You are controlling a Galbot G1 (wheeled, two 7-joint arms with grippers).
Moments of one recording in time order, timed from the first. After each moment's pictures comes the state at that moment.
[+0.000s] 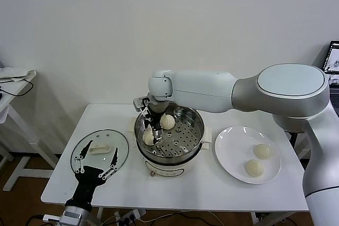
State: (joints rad) left arm 1.72 -1.36 -0.60 -2.23 0.17 -0.07 0.03; right arm 0.62 1.46 -1.51 1.08 0.63 -0.28 -1.00
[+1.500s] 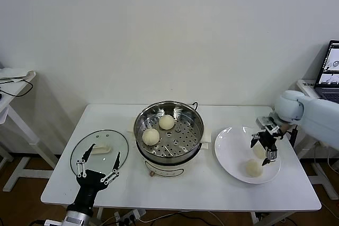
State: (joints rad) left arm 1.76 -1.37 -0.59 -2.25 0.19 -0.07 0.03; right arm 0.36 0.61 -1.32 1.24 0.18 -0.08 -1.18
